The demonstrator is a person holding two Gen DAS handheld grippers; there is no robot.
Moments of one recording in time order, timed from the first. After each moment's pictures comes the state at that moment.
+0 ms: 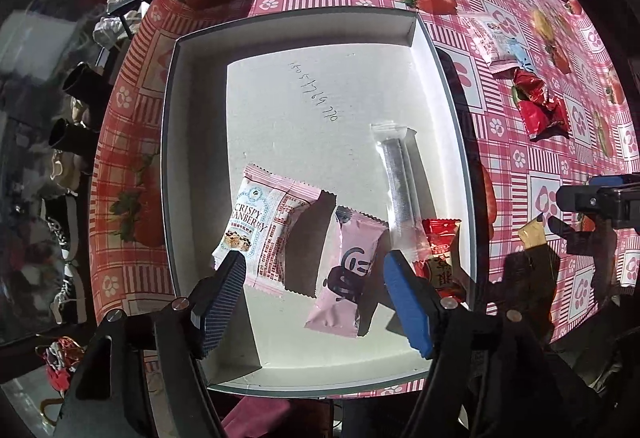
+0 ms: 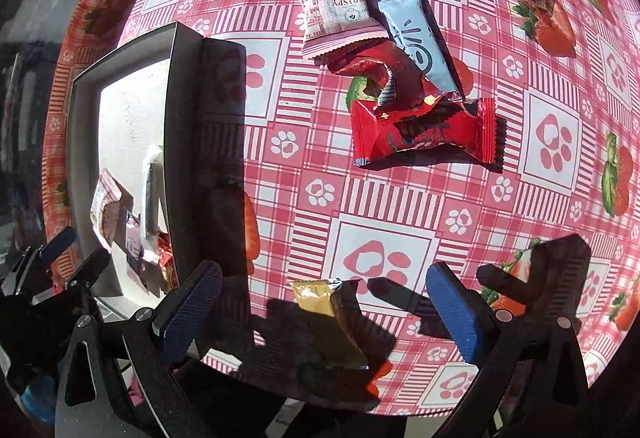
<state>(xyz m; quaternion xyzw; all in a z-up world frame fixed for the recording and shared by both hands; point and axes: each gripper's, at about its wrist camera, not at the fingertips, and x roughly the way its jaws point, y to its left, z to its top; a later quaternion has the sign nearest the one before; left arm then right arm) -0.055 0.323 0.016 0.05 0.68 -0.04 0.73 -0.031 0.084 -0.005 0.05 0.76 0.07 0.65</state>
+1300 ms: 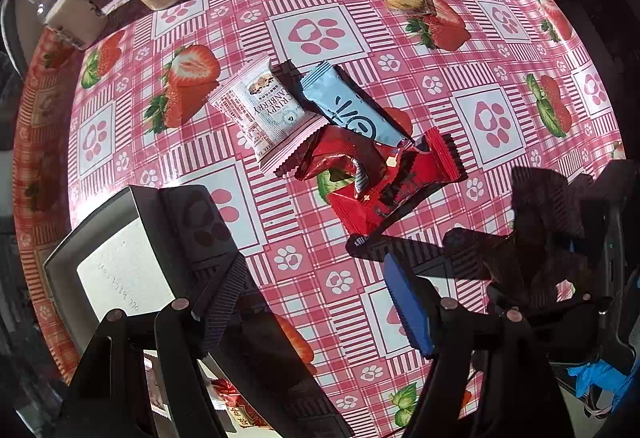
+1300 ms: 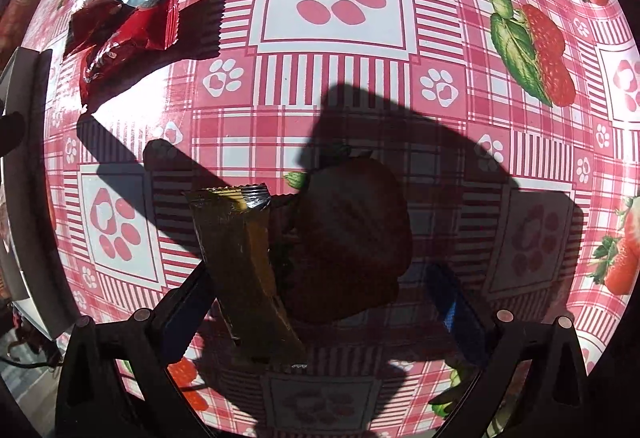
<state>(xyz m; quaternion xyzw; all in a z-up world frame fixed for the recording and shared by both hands) 0.041 0.097 0.010 0.17 0.67 -0.16 0.71 -0.082 -0.036 -0.061 0.05 0.75 -0.03 0.66</state>
